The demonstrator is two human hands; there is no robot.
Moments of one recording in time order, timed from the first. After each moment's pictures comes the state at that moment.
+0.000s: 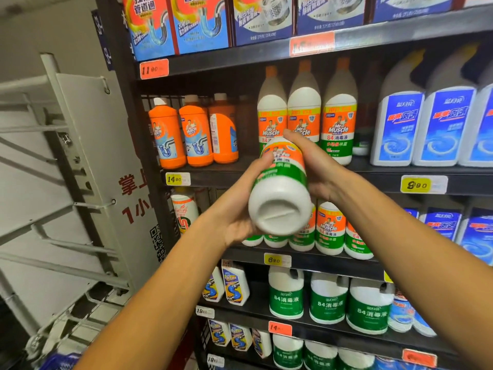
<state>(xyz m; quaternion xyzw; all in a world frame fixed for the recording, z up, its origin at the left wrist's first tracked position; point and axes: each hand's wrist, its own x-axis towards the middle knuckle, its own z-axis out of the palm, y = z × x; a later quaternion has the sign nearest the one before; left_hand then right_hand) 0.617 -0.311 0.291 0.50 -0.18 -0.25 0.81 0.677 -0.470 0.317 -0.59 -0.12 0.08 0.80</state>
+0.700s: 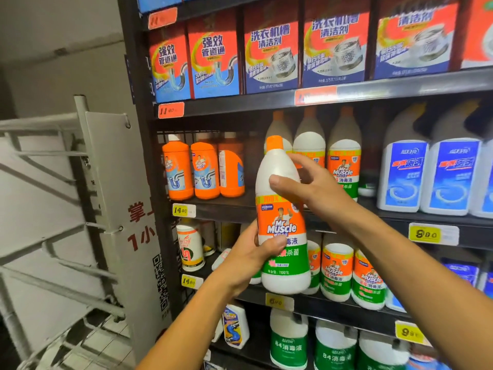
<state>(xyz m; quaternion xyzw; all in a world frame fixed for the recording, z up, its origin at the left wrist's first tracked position) 0.640 -0.319 0.248 0.66 -0.25 -0.01 0.71 0.655 -0.481 0.342 -0.73 -0.30 -0.14 0.60</state>
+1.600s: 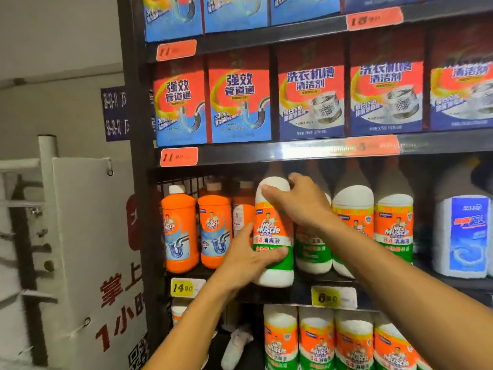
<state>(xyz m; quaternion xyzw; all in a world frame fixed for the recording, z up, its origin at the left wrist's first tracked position) 0.805 -0.227 0.324 0.74 -0.24 0.08 0.62 0.801 -0.370 0.412 -0.86 -0.05 -0.32 0.39</state>
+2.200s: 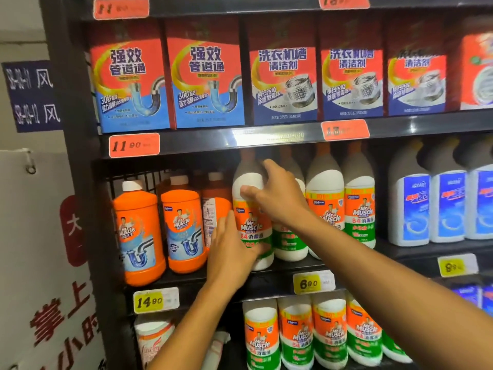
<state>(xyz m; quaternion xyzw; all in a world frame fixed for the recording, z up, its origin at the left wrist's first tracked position) 0.855 -0.247 0.301 0.82 -0.24 0.29 0.43 0.811 -0.361 0.399 -0.86 -0.04 -0.41 0.31</state>
